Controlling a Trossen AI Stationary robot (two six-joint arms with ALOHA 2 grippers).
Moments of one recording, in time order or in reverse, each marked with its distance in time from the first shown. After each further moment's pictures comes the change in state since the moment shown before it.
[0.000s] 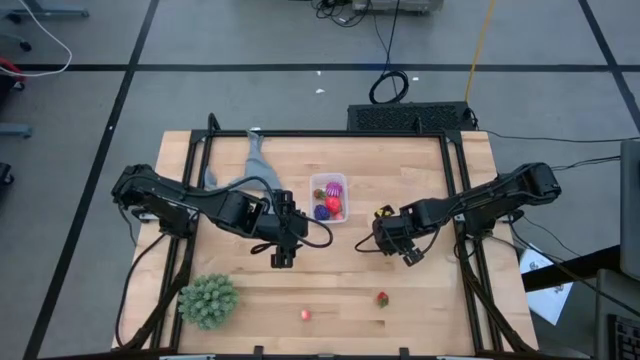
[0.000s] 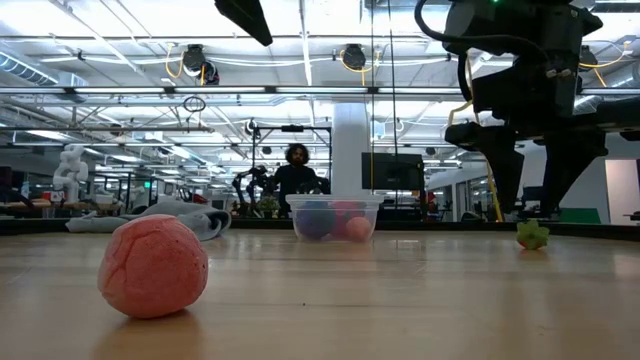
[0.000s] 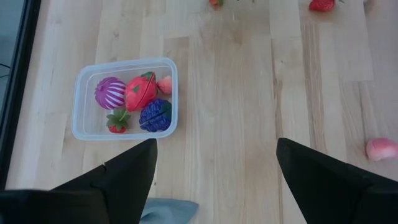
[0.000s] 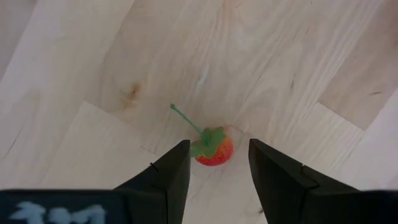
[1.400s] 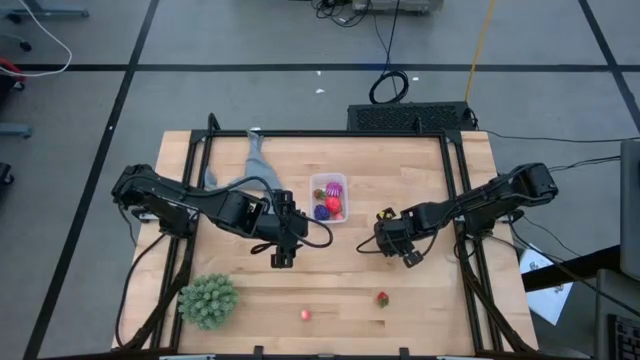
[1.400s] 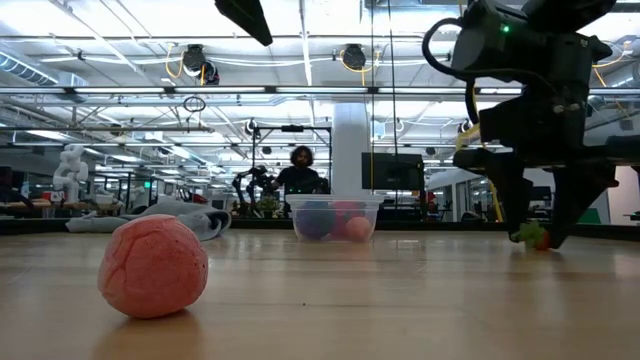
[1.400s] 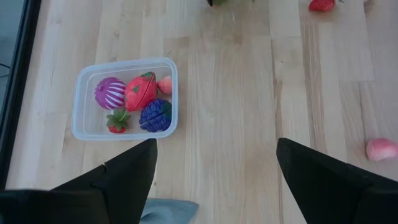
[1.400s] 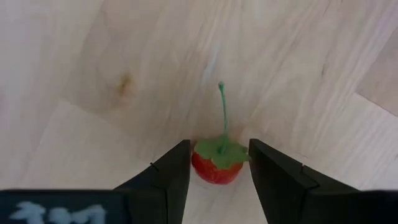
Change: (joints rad) left arm 0.000 0.000 0.000 0.000 0.000 0.000; right arm 0.000 0.027 -0.107 0.142 0.000 0.030
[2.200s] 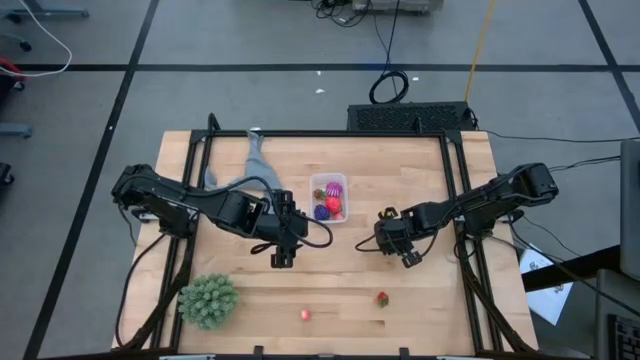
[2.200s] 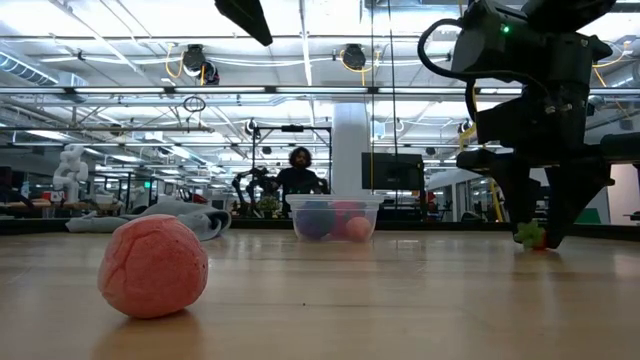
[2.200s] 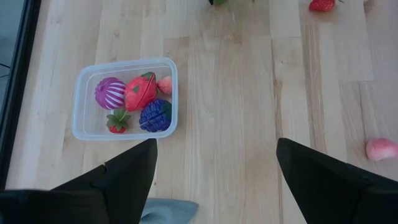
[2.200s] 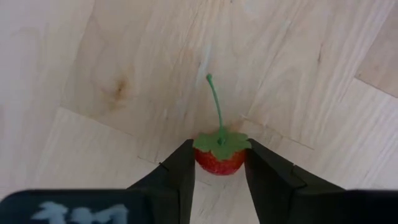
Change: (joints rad) left arm 0.000 0.000 0.000 0.000 0.000 -0.001; right arm -0.001 0.000 0.000 -0.011 0.001 0.078
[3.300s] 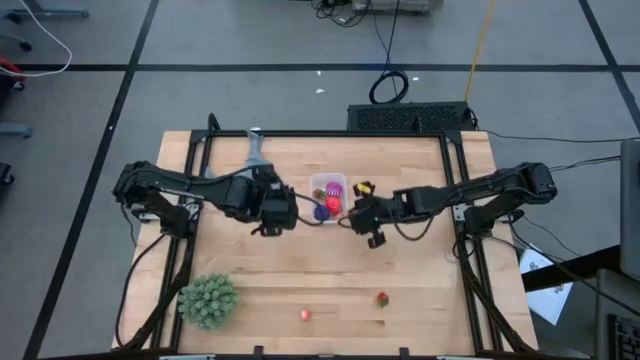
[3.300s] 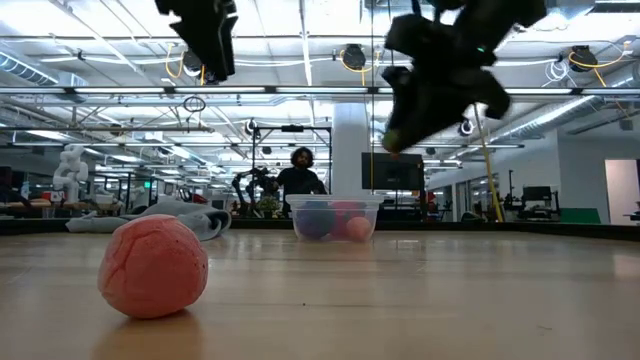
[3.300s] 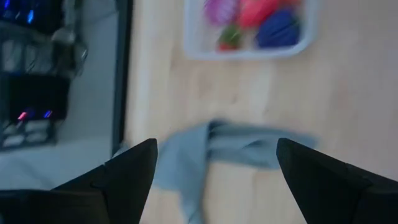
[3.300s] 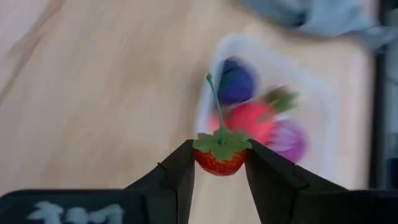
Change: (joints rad) left arm 0.114 0.000 0.000 -0.328 -0.269 0.005; right arm -0.093 0.000 0.256 0.192 0.235 -0.163
